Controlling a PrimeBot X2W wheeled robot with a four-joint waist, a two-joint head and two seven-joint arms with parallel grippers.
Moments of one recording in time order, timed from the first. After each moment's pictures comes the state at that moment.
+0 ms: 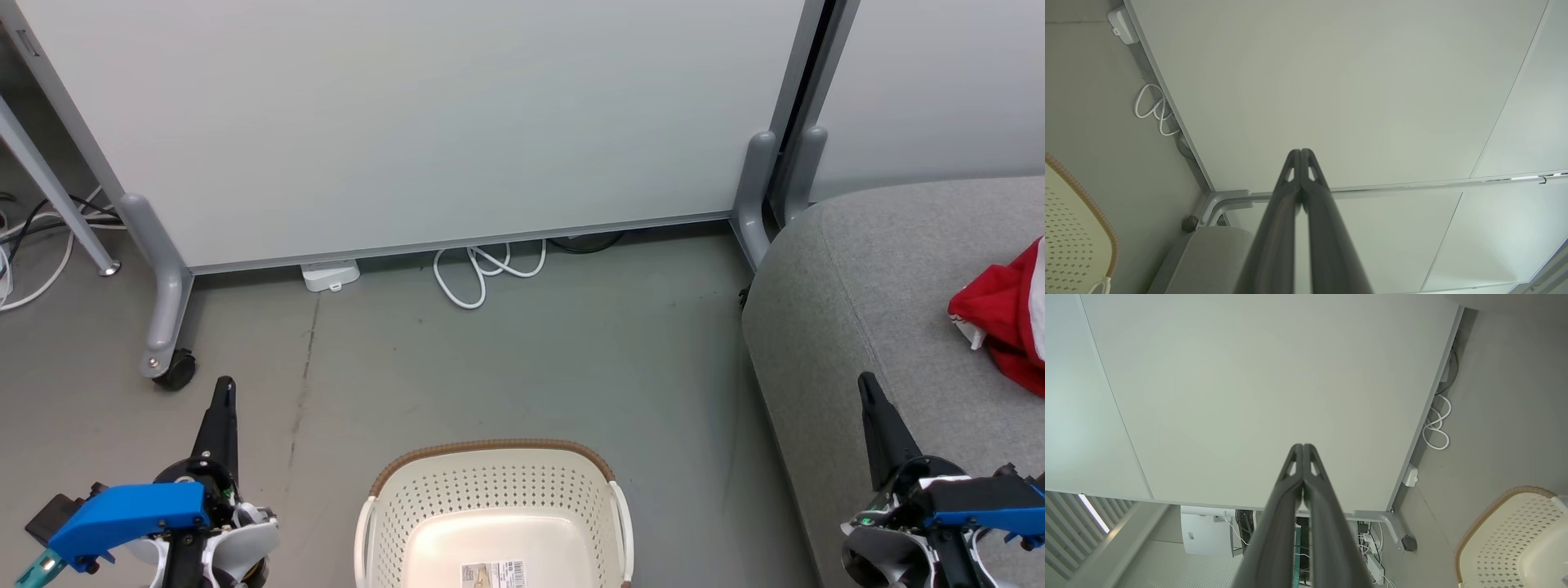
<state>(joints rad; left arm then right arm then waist) -0.10 0.05 0.11 0.22 -1.55 -0.10 0.10 -0.11 -0.05 -0.11 0.26 1.55 0.13 0.10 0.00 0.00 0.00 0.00</state>
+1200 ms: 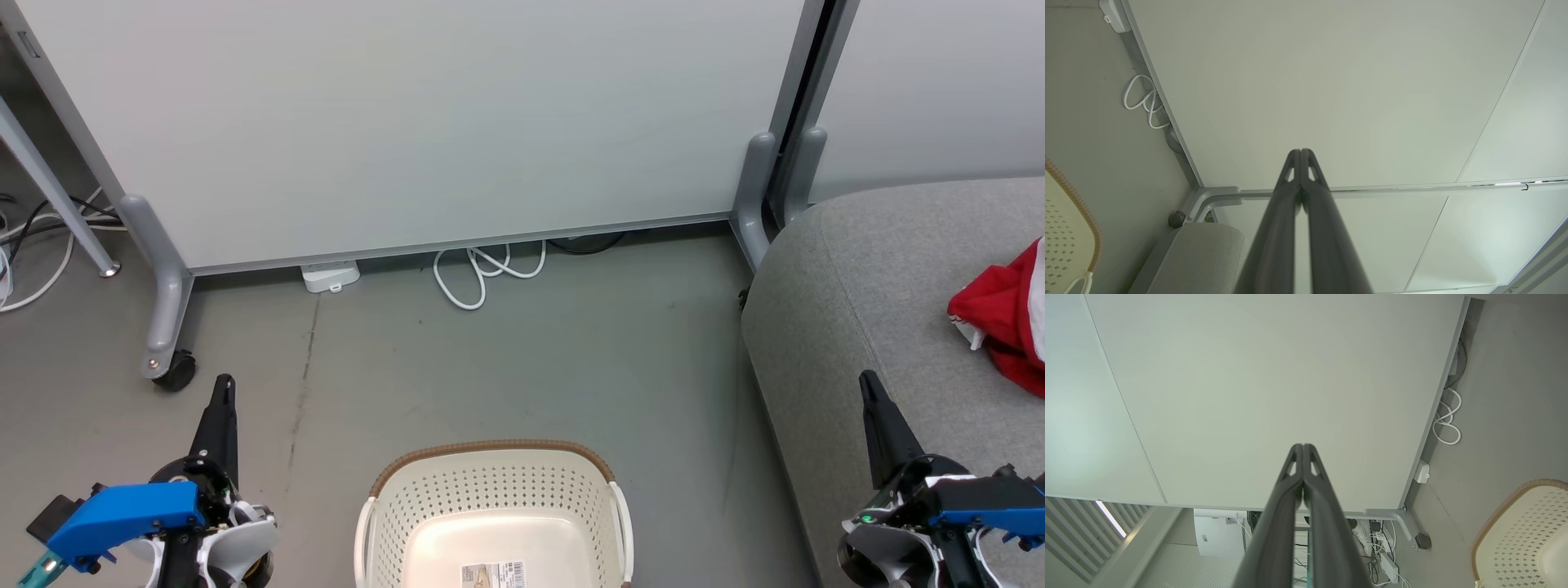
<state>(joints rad) -0.10 0.05 0.12 0.22 -1.61 -0.10 0.11 -0.12 -0.05 -0.12 0.26 1.61 0.13 0.11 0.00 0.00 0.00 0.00</state>
